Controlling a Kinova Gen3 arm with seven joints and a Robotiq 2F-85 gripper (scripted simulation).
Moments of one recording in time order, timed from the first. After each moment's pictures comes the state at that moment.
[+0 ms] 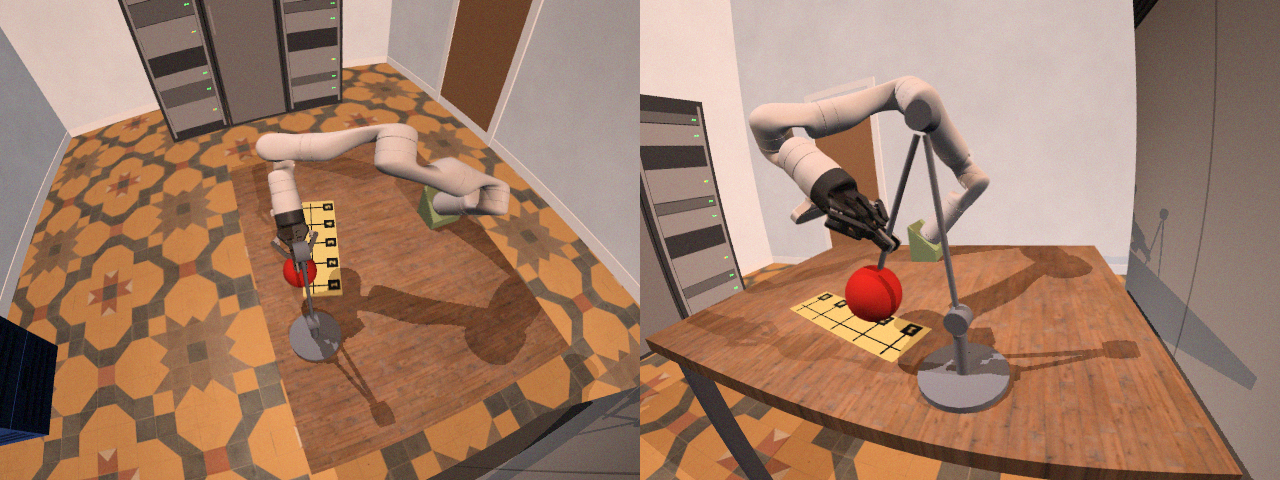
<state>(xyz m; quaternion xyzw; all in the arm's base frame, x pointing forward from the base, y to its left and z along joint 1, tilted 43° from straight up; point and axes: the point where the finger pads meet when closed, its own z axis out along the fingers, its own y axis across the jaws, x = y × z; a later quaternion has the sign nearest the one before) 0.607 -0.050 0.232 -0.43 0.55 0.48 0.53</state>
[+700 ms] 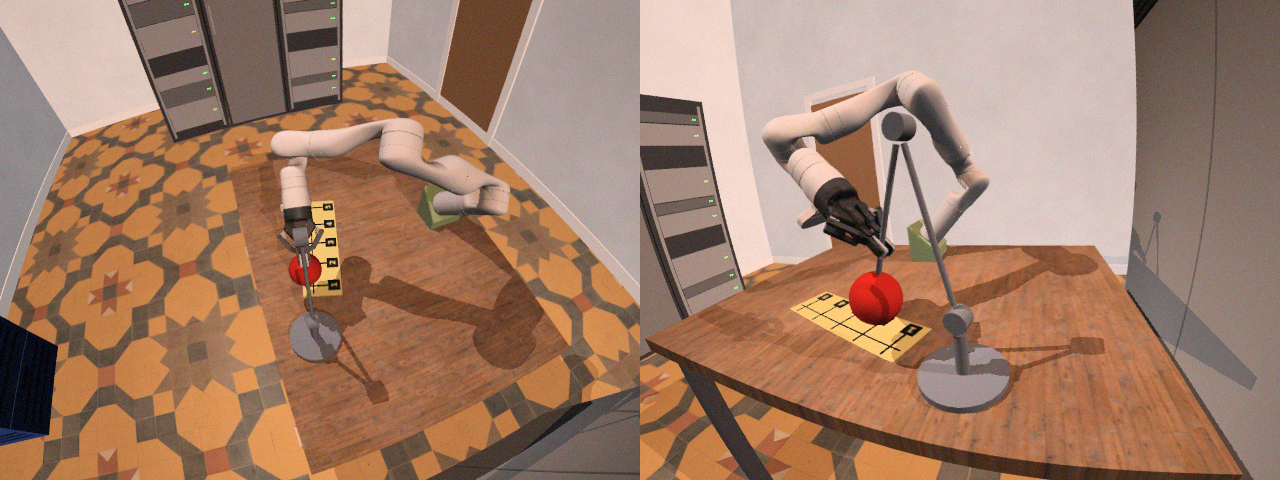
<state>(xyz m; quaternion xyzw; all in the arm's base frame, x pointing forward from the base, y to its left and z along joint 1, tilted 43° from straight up) 0.591 -0.054 0.206 -0.39 0.58 0.47 0.54</state>
